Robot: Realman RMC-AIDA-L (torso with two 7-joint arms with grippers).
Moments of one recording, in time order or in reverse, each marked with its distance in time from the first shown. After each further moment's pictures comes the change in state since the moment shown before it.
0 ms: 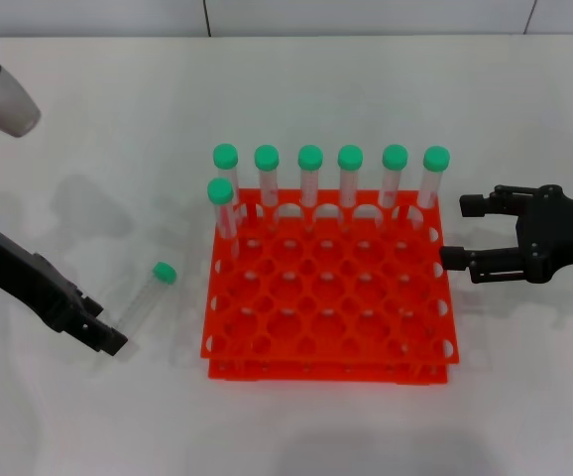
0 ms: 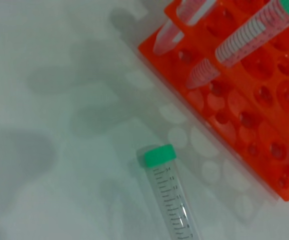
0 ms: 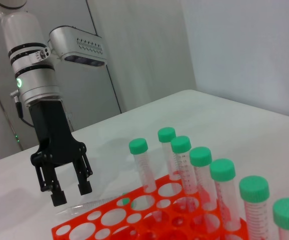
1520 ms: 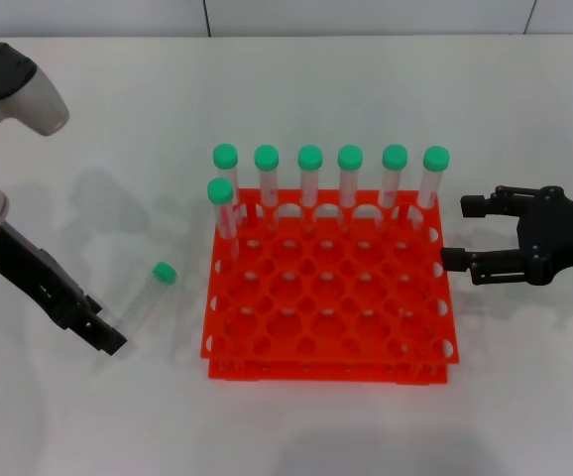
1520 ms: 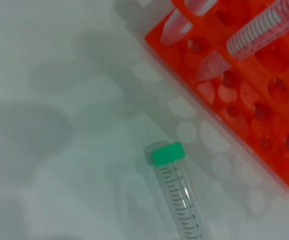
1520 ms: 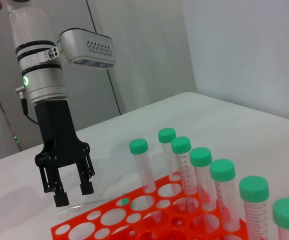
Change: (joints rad) left arm -0.036 0.000 0.106 -0.010 0.009 -0.022 -0.071; right arm -0.007 0.002 0.002 0.006 0.008 0.001 -0.023
